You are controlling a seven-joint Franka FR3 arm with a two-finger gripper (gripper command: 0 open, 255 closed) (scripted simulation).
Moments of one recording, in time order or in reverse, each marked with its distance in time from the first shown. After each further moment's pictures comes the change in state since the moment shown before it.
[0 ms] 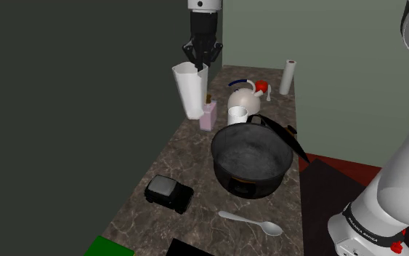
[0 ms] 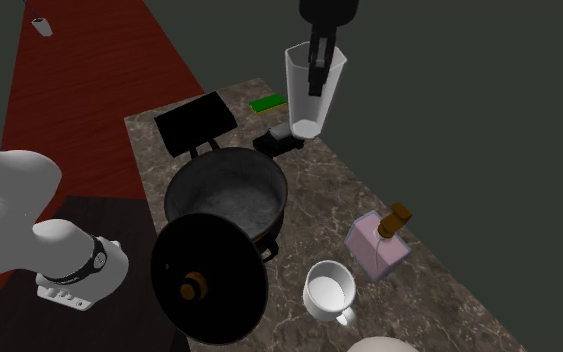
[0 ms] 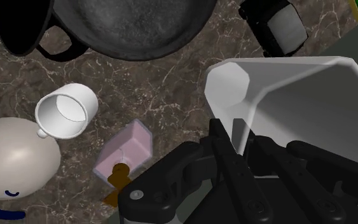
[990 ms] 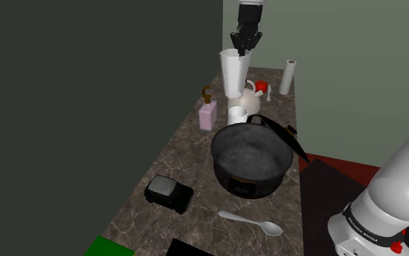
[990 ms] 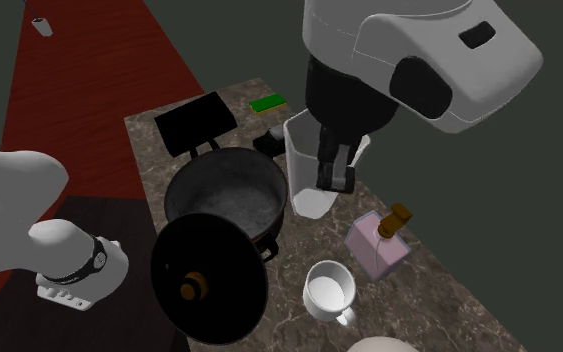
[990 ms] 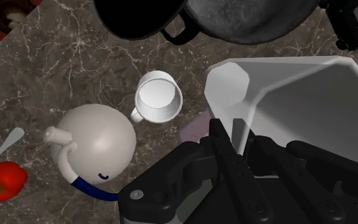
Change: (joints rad) arm -0.196 -0.061 -0.169 -0.068 0.025 -0.030 -0.361
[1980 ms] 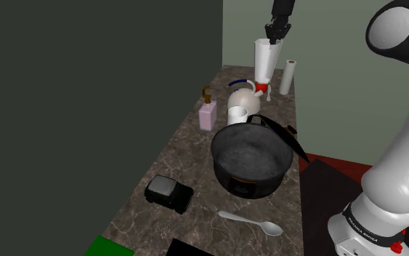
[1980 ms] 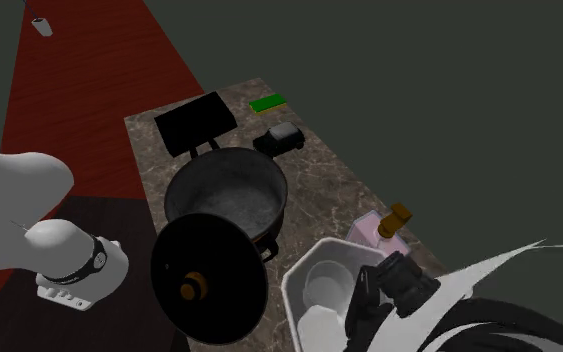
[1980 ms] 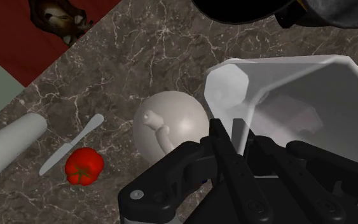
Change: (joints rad) arm -0.188 0.194 -0.146 0.261 0.001 -0.102 -0.324
